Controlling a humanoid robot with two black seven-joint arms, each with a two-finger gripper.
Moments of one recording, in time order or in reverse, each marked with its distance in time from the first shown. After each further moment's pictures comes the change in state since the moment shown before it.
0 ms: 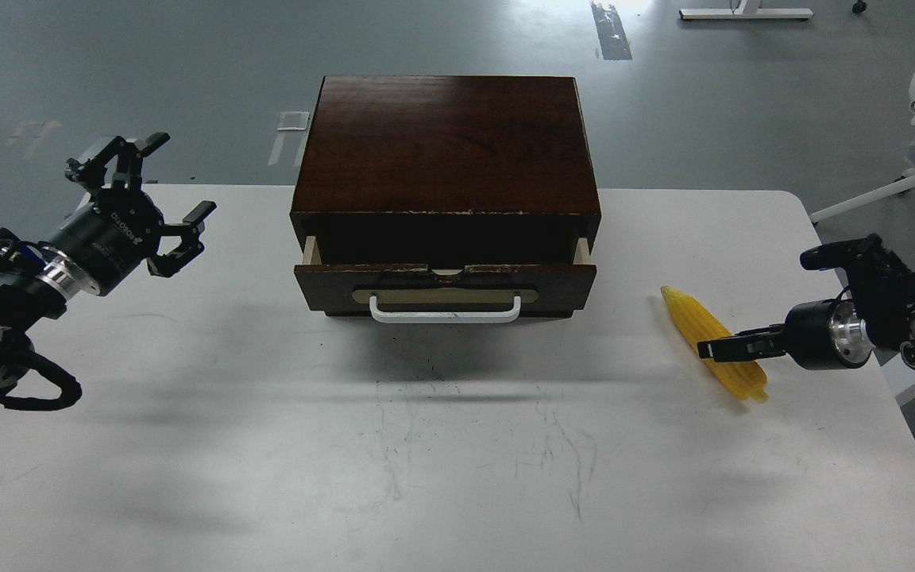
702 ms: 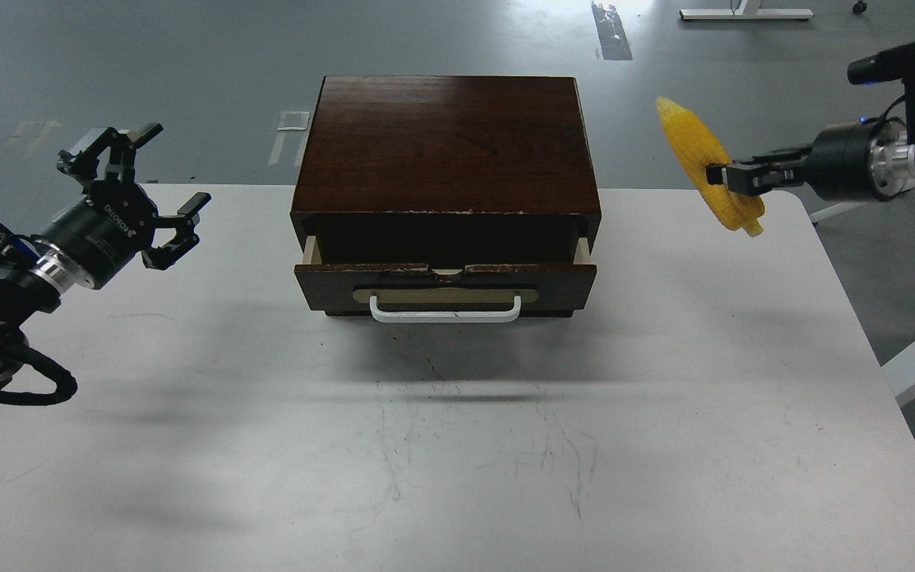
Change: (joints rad) left arm -0.004 0.011 -0.015 -0.007 0.000 0.000 0.000; right arm 0.479 -0.087 -0.016 0.142 -0.002 0.006 0.000
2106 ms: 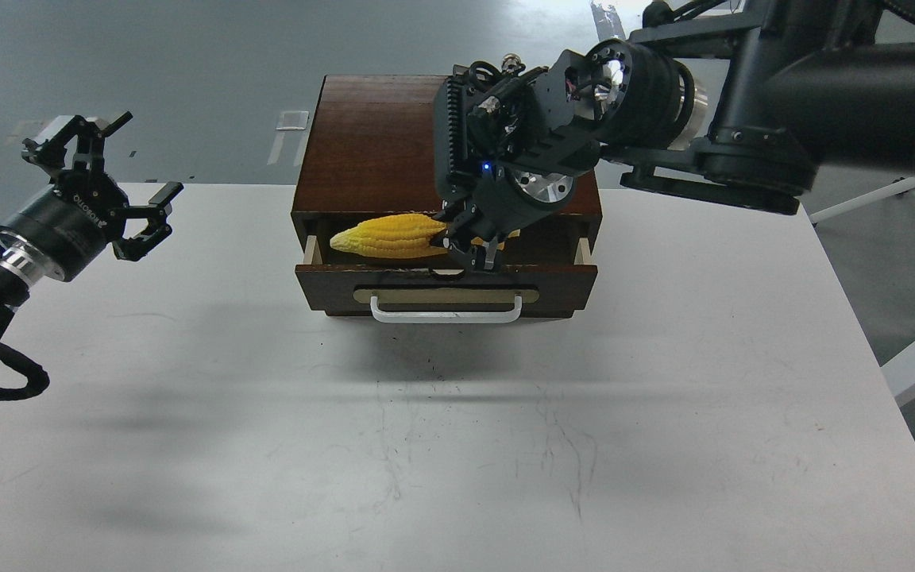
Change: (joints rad) left arm -0.002 0.053 -0.014 -0.006 0.003 0.000 0.000; right arm 0.376 0.678 -0.352 0.096 -0.328 -0.162 0.000
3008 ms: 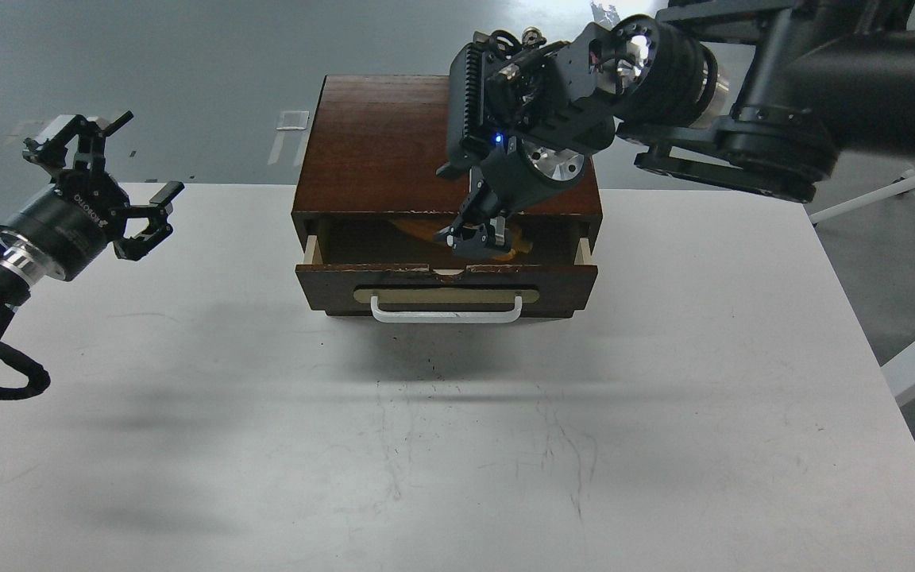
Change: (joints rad) left arm -0.001 -0.002 0.000 0.000 0.000 0.000 0.000; right arm 0.014 -0.058 0.036 -0.007 0.055 -0.011 0.000
